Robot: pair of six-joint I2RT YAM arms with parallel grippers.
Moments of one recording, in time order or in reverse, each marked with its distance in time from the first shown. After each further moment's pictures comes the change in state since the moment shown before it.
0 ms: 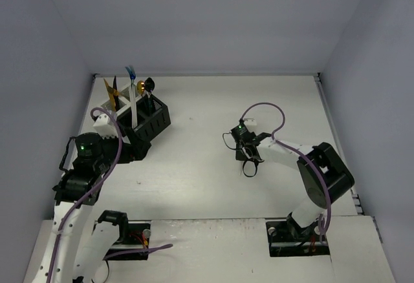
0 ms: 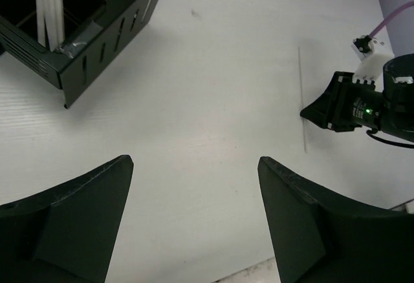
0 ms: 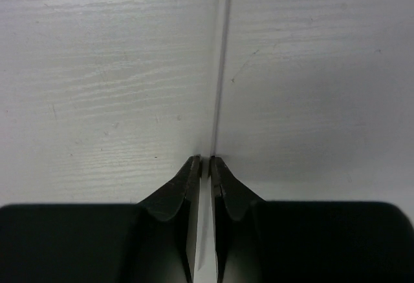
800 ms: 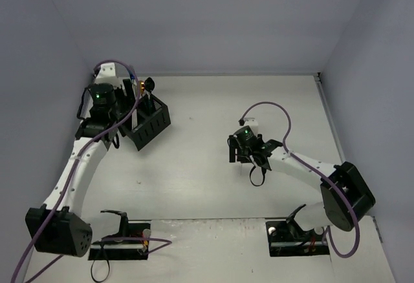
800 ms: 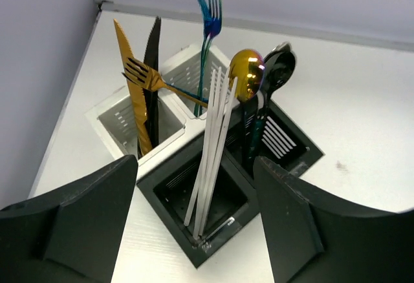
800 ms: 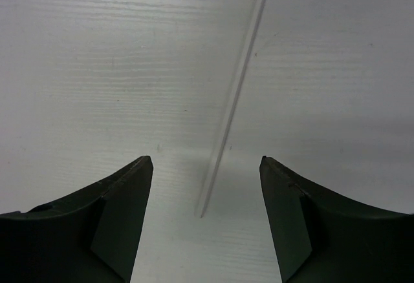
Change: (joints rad) left arm 0.010 0.548 0.250 0.426 -0.500 0.274; right arm 0.056 -0.242 -0.089 0.011 -0.021 -0.069
